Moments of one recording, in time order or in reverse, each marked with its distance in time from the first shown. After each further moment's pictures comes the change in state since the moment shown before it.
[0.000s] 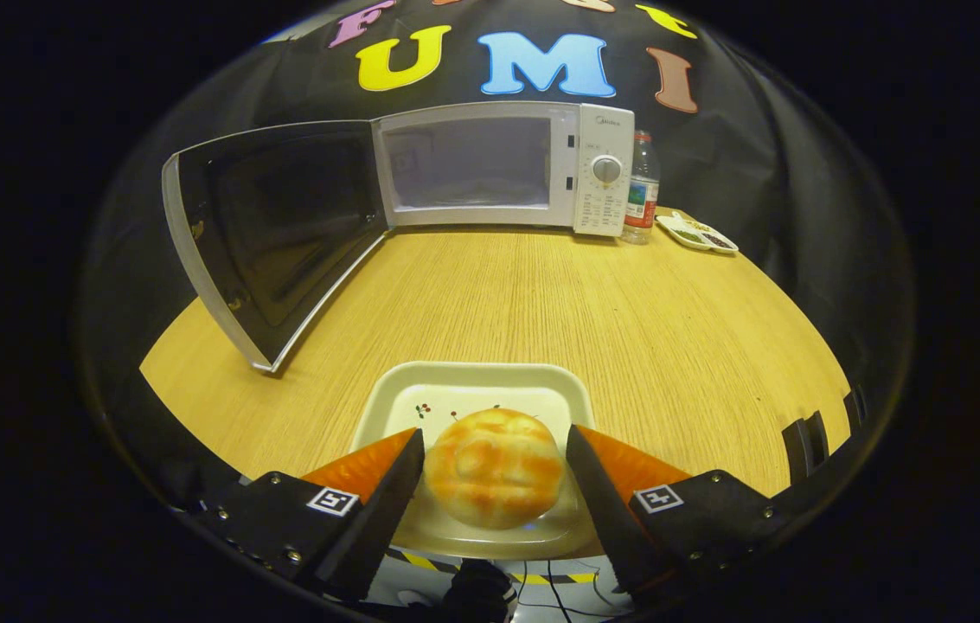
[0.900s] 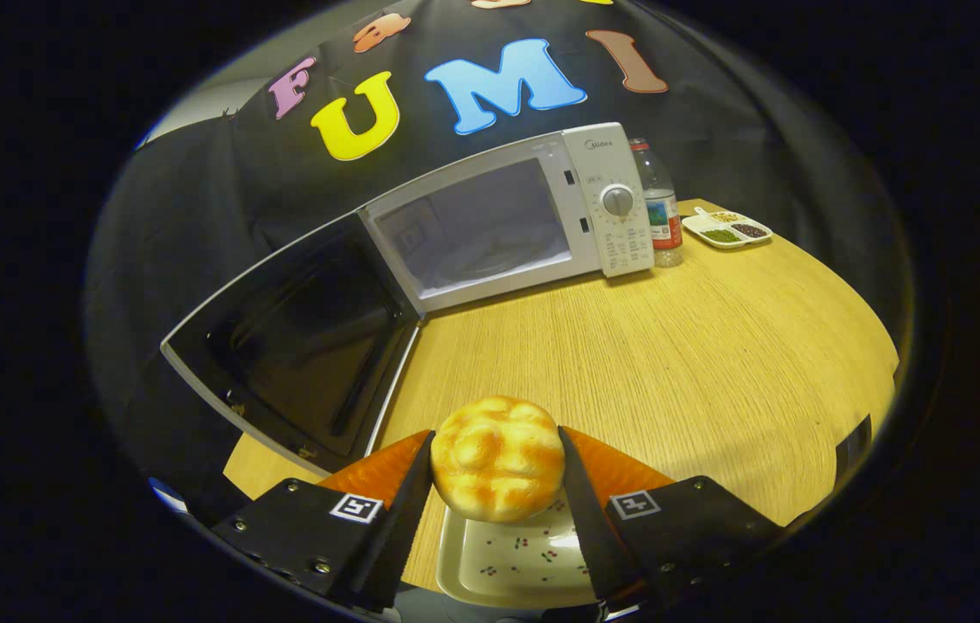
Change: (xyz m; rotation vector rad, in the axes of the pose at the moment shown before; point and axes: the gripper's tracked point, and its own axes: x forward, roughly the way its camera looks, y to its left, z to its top) arm 0.010 0.022 0.114 0.270 -0.137 0.207
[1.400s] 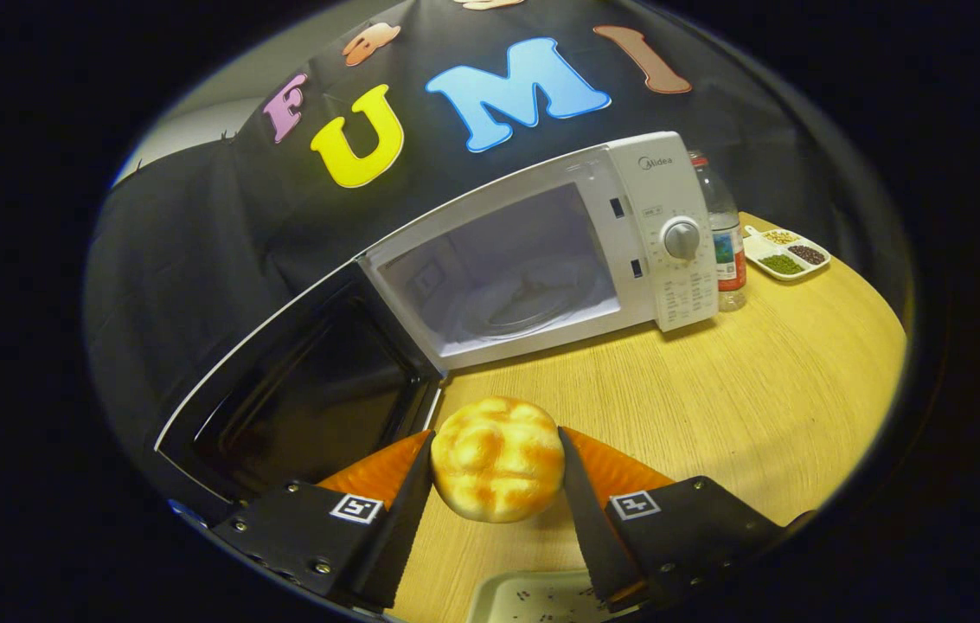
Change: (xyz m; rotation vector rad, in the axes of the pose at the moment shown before) arm 0.076 0.019 0.071 0.048 -0.037 0.102
